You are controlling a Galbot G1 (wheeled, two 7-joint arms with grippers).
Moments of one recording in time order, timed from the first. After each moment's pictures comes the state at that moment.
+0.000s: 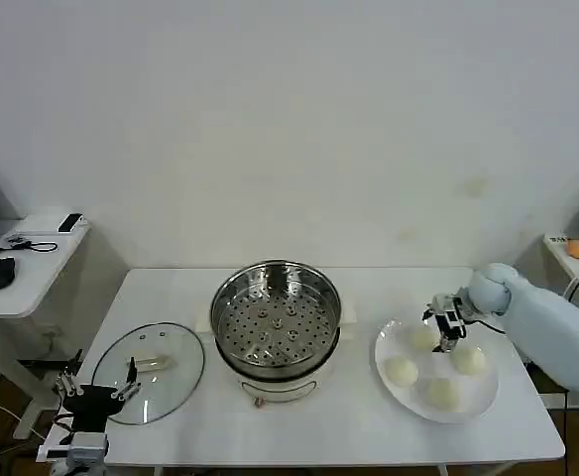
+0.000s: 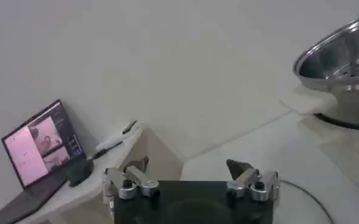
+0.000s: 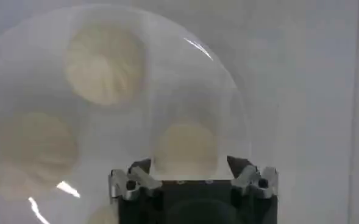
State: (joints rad) left arm 1.71 -1.30 -0.71 -2.20 0.19 0.28 -0.15; right arm -0.12 0.76 -0.67 1.07 -0.21 -0.06 -1.02
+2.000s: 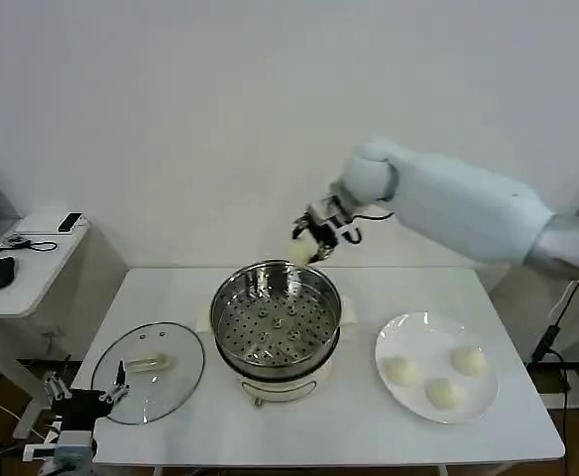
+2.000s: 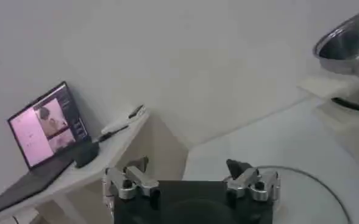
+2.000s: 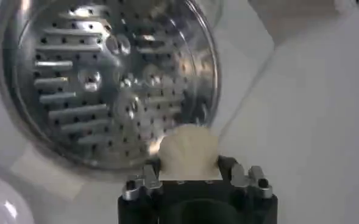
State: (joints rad) left arm 1.70 -1.31 -0.77 -2.17 0.13 0.30 -0.13; right arm 0.54 1.21 -1.18 1.20 0.06 0.12 -1.00
